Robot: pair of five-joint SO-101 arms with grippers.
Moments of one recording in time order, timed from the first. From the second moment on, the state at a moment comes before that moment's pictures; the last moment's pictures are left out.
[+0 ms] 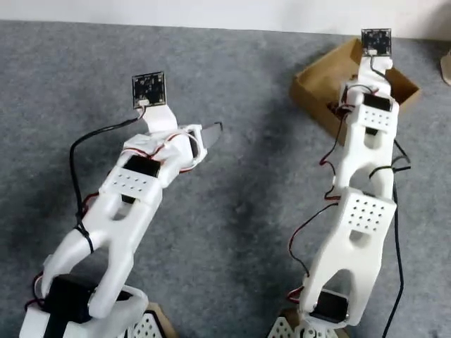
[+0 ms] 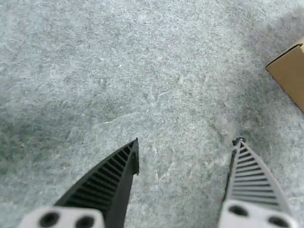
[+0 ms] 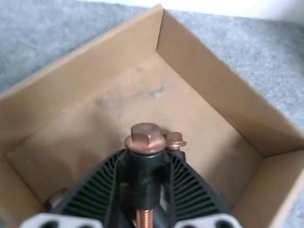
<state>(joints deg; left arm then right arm) 9.6 -16.3 41.8 24.0 26.8 12.2 51.8 -44.0 37.7 17.0</state>
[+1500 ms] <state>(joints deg) 9.6 -16.3 41.8 24.0 23.9 3.1 54.8 -91.9 99.2 8.5</state>
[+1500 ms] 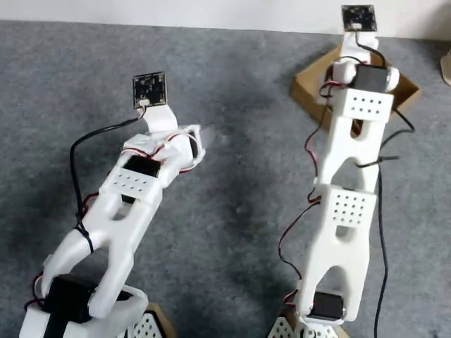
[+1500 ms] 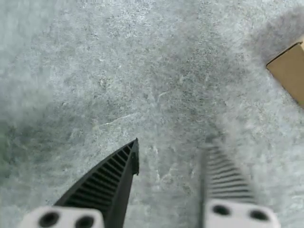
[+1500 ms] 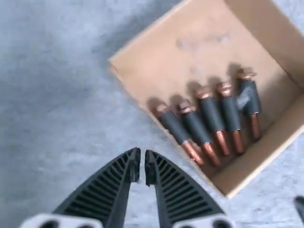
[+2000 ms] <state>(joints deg) 9.6 -16.3 41.8 24.0 16.6 8.4 54.7 -88.8 100.1 3.7</state>
